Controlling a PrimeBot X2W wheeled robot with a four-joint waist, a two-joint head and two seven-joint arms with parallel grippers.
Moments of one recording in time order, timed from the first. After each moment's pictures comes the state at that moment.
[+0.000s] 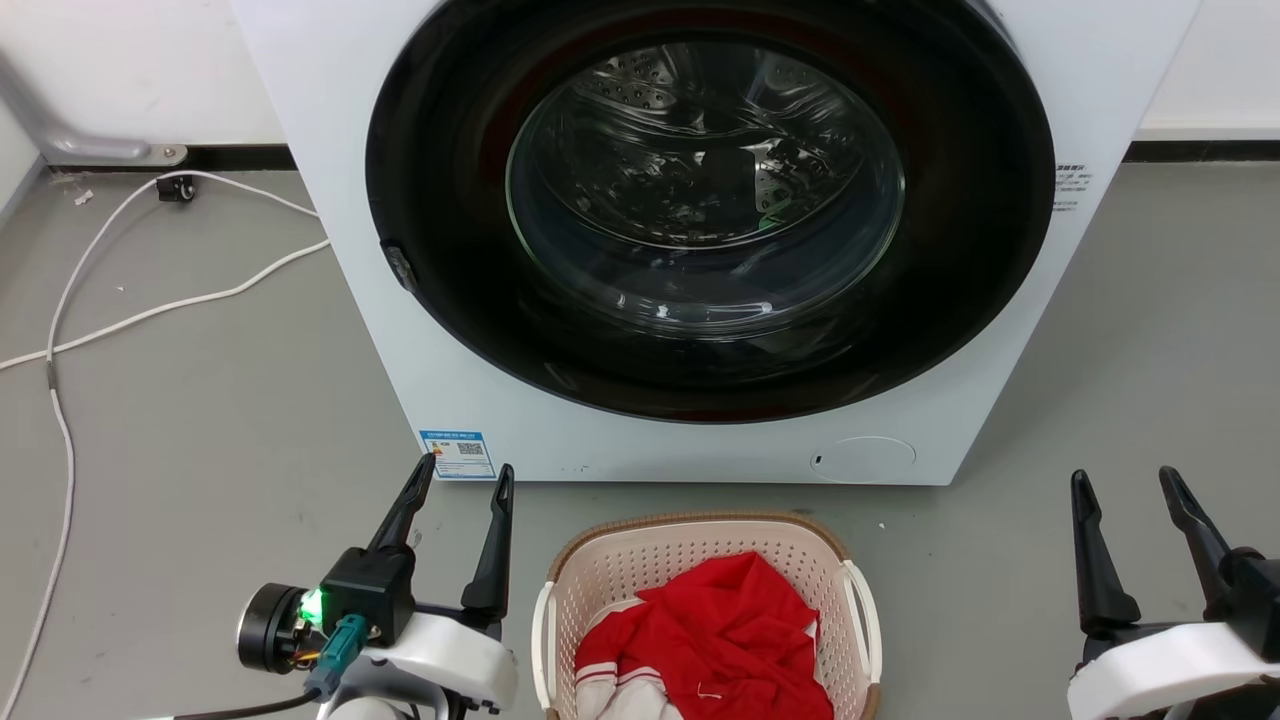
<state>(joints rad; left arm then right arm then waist) -0.08 0.09 -0.15 0.19 -0.10 -0.07 -0.26 0.10 -0.05 -0.12 -0.15 0.06 0.13 -0.01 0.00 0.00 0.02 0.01</state>
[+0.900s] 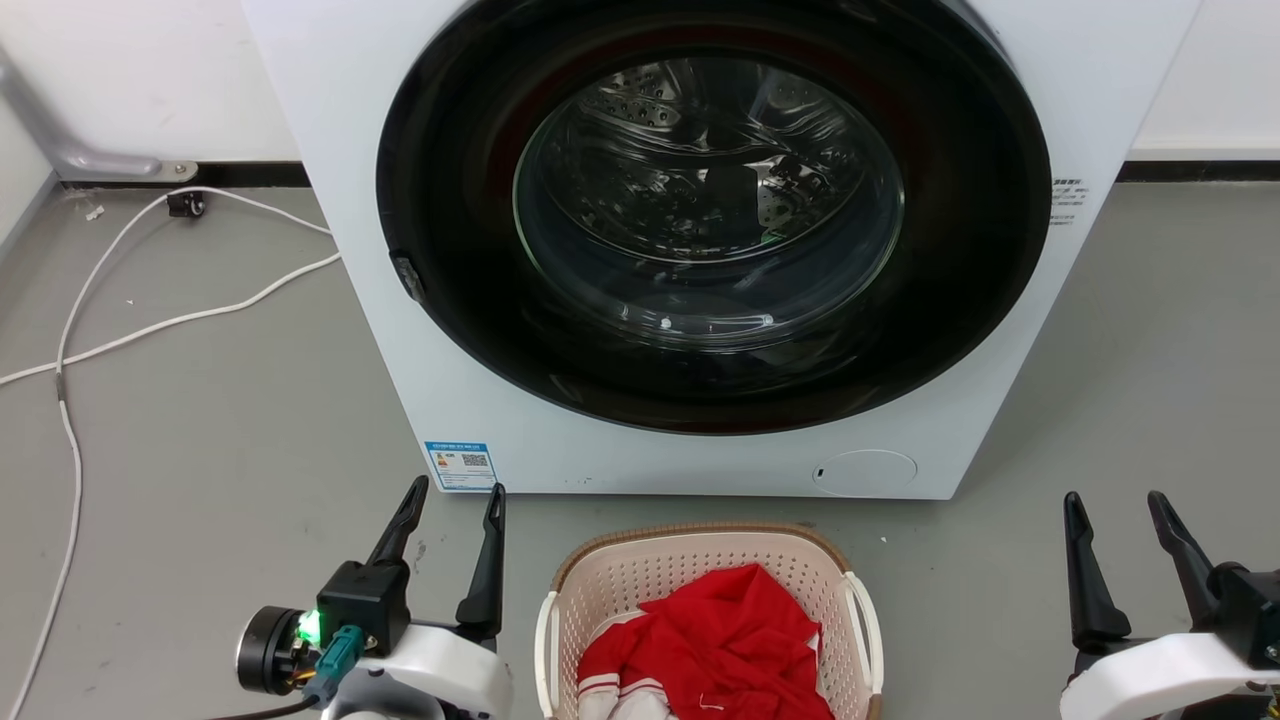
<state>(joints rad) -0.07 0.08 -0.13 0.23 -0.11 -0.06 -0.26 0.10 -0.05 -0.13 -0.05 0.08 0.13 -0.04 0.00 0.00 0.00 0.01</state>
